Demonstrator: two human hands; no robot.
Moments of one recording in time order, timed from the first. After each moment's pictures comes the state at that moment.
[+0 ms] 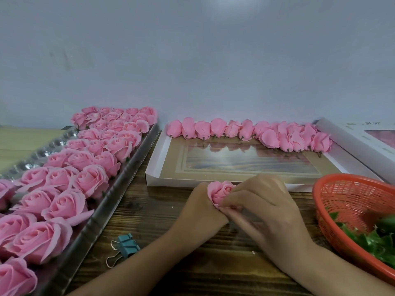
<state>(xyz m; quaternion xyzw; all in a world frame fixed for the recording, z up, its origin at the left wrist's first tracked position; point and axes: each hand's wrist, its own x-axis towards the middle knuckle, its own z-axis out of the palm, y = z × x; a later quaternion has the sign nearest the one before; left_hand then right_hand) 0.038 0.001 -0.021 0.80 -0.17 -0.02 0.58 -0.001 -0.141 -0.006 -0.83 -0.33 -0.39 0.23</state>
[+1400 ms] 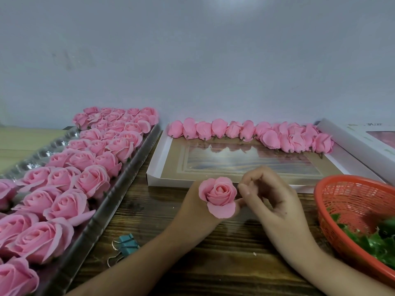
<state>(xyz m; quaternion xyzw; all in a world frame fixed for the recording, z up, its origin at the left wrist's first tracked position) 0.043 0.007 -0.017 0.74 -0.29 0.00 0.61 0.006 -0.143 -0.017 -0.76 -0.19 -0.24 0.58</state>
